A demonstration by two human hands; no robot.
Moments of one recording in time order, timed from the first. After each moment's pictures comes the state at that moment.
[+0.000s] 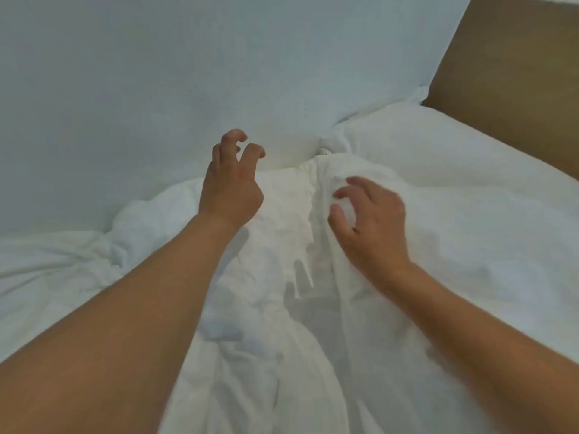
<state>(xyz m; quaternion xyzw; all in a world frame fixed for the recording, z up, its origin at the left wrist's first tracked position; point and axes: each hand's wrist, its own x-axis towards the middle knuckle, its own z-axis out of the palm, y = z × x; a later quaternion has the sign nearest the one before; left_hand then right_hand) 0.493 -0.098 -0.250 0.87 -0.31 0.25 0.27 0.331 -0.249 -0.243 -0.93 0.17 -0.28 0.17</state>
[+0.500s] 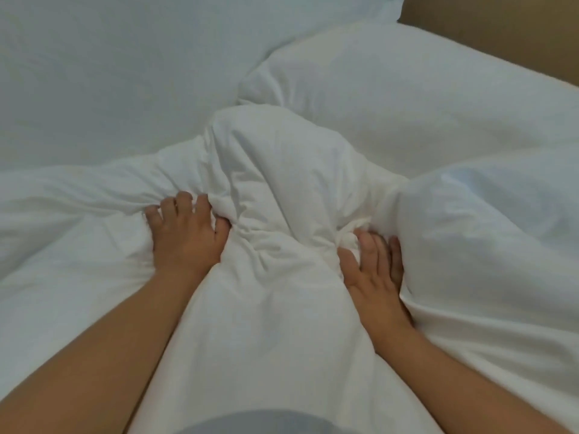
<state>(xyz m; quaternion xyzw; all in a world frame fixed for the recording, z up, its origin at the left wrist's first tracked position) 0.510 -0.248 -0.450 0.95 -0.23 0.19 0.01 0.299 -0.431 -0.454 -0.96 0.19 -0.20 -0.03</state>
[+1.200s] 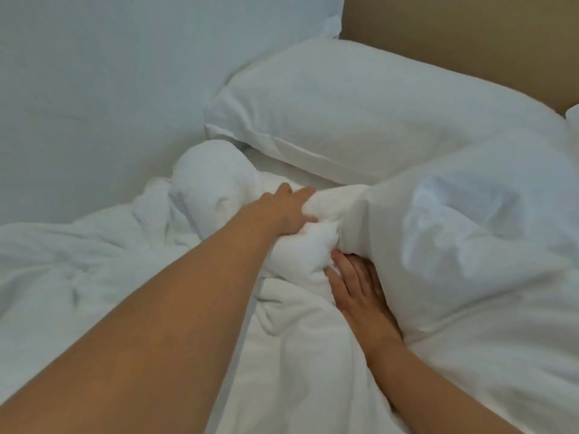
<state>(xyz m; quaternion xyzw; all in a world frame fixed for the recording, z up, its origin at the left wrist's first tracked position) 0.485 -0.384 -0.352 0.85 -0.48 -0.22 0.09 0.272 -0.407 -0.466 -0.96 0.23 -0.13 -0.05</state>
